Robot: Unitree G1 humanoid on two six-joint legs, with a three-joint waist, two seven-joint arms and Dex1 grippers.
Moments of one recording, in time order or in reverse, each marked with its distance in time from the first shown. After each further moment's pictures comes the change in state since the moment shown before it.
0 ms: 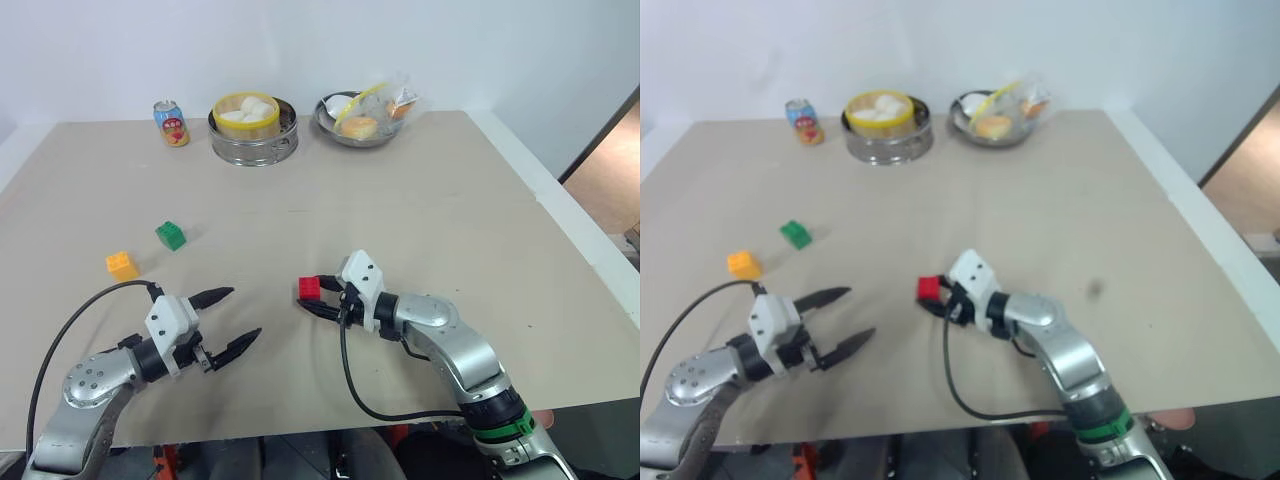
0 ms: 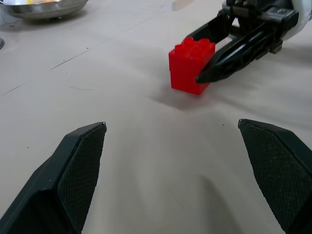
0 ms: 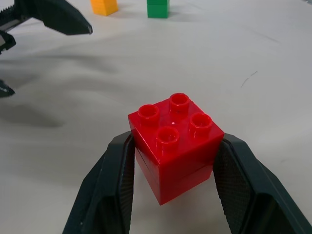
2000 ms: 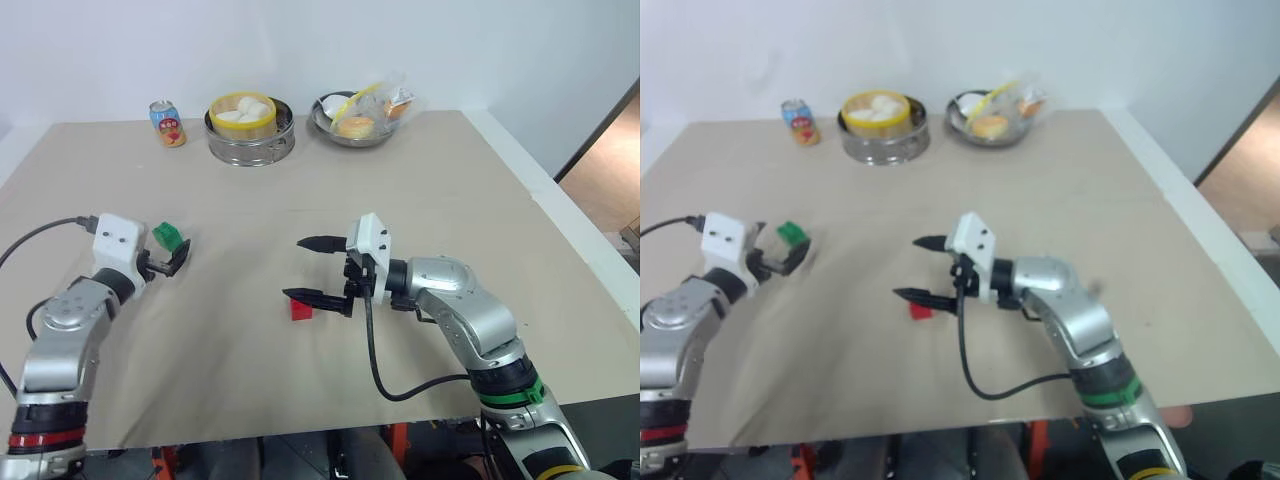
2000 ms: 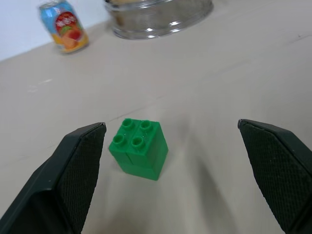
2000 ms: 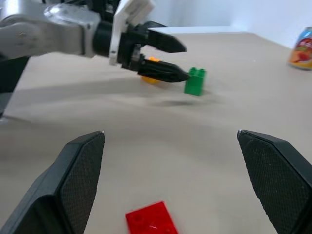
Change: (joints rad) left arm -0.389 0.068 0.158 0.262 0.144 0.337 0.399; right arm -0.184 -0.030 -0.062 -0.010 0.153 -0.026 0.179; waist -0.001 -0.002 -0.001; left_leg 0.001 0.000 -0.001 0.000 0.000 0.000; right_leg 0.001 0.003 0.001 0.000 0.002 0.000
